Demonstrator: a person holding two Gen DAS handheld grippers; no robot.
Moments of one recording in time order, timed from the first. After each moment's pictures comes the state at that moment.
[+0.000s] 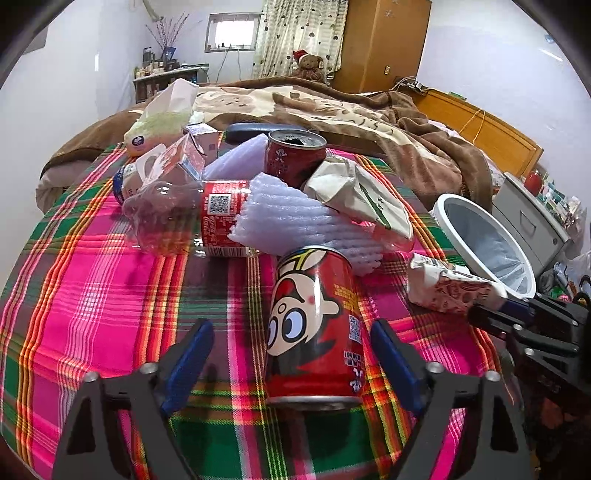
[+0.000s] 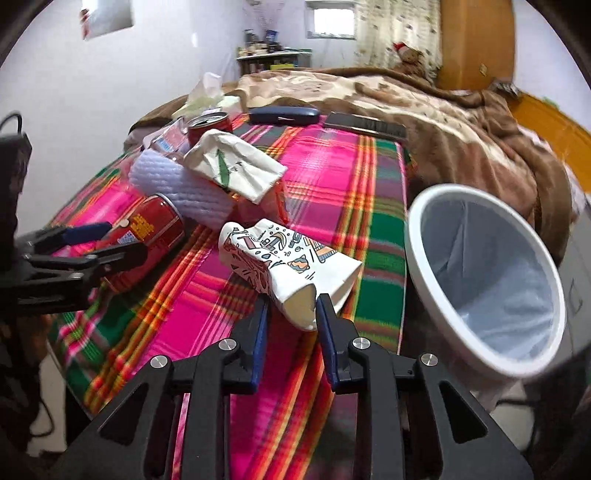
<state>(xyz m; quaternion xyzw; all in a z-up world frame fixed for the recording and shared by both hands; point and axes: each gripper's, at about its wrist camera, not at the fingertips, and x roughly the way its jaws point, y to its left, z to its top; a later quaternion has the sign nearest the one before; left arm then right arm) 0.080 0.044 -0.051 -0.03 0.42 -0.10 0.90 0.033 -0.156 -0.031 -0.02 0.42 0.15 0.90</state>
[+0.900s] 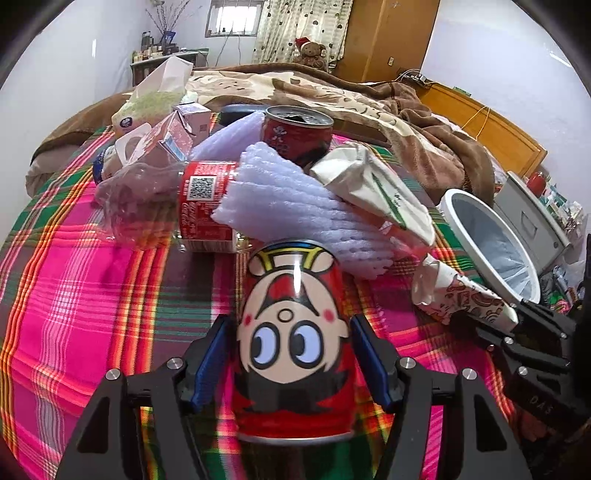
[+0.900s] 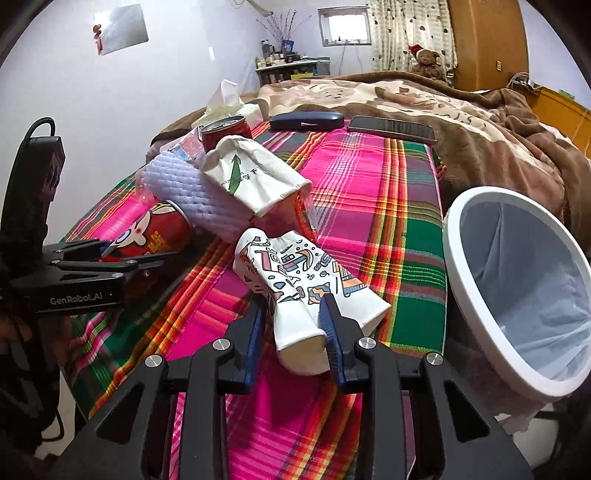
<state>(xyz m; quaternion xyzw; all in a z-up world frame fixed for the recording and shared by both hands) 0.099 0.040 -0.066 -0.04 0.44 -0.11 0.89 0.053 -0.149 -0.052 0.00 0.39 0.20 0.90</state>
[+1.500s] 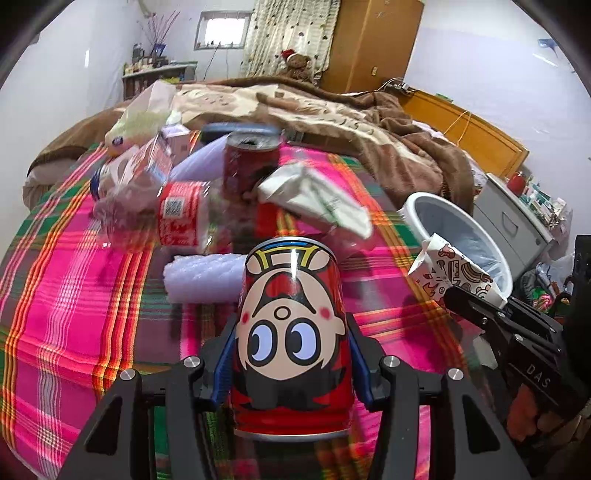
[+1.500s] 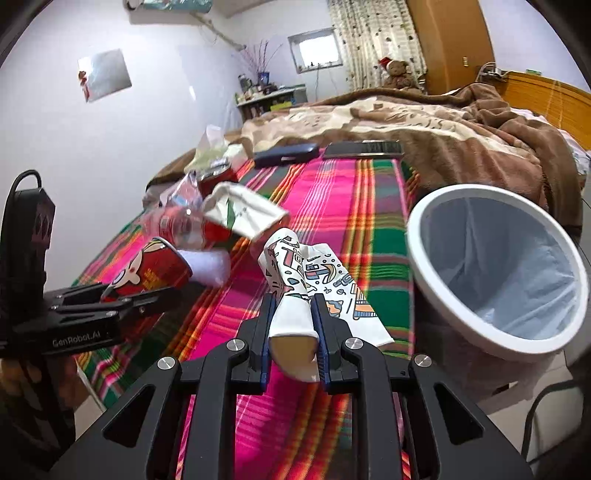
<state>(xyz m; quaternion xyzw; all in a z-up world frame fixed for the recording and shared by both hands) 0.065 0.018 -0.038 -0.04 0.42 -0.13 0.90 0.029 -0.180 -0.027 0.07 0.35 0.17 0.92</state>
